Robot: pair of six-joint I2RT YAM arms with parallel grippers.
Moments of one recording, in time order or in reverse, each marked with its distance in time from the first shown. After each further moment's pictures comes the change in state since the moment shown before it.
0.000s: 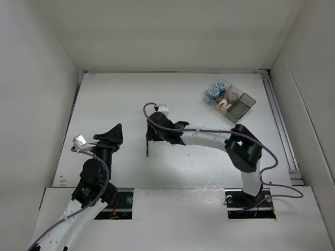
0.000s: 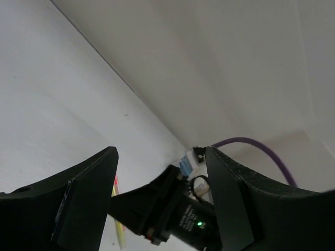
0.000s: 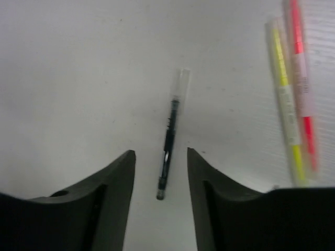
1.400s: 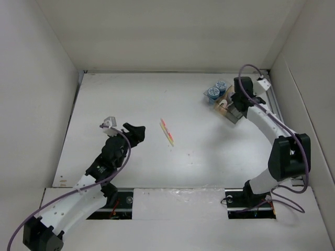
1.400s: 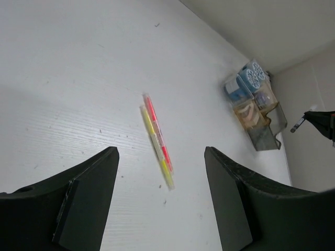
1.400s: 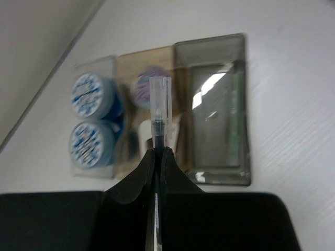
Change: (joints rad) left arm 0.000 0.485 0.061 0.081 0.246 0.109; right arm -0.789 -0.365 -0.187 -0.084 0.312 0.056
